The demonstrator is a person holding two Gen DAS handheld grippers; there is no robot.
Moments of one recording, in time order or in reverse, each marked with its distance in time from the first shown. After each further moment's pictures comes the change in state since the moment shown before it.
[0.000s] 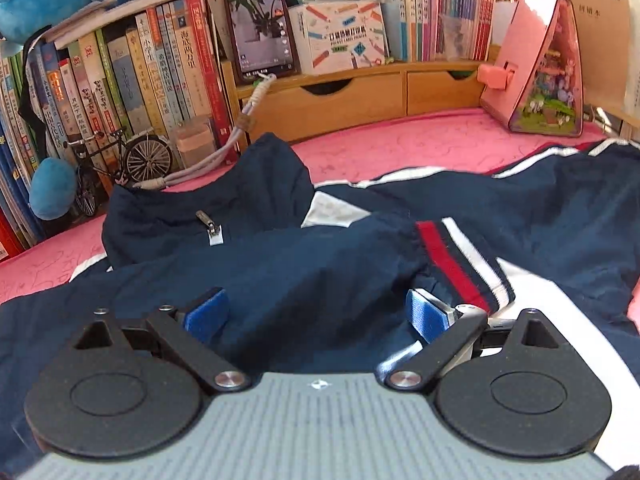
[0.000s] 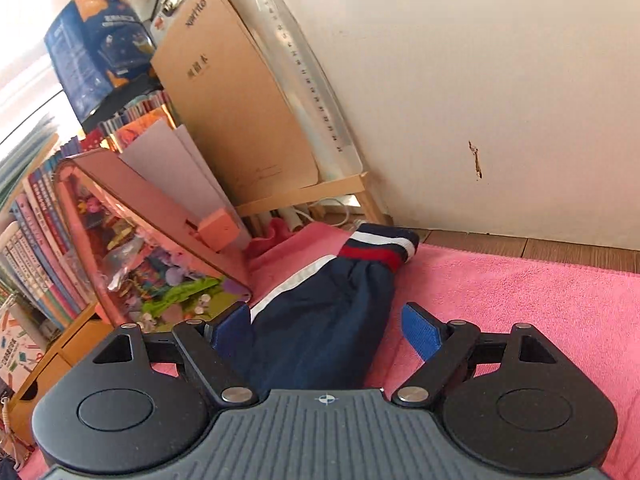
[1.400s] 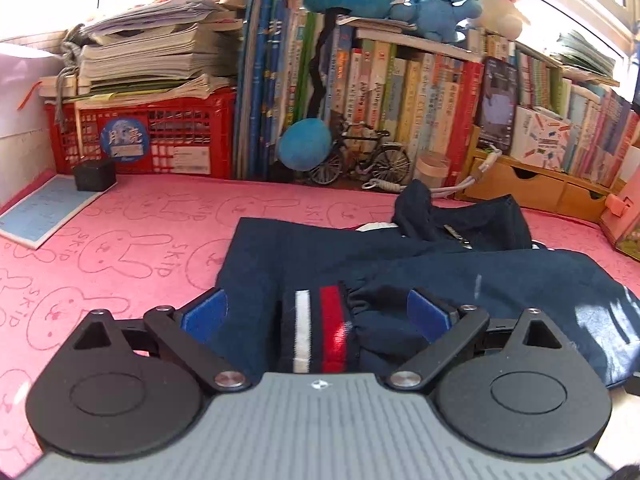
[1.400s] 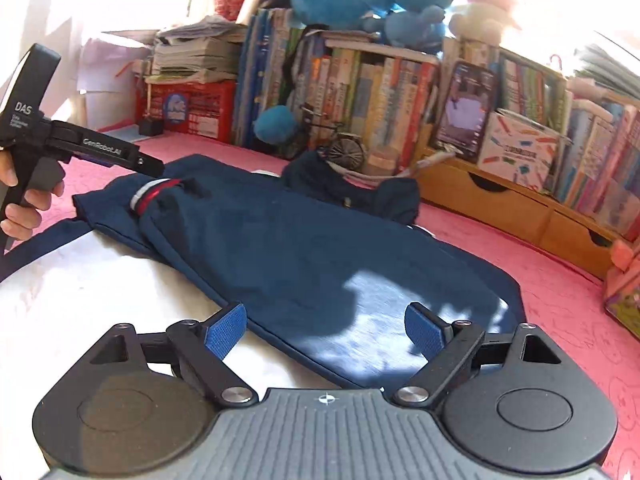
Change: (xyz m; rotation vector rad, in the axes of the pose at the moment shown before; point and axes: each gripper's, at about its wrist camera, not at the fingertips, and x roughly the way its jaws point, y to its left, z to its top) left arm -0.123 0.177 -0.062 -0.378 -0.128 0.162; right arm -0.218 0.262 -0.256 -1.065 0.219 0.701
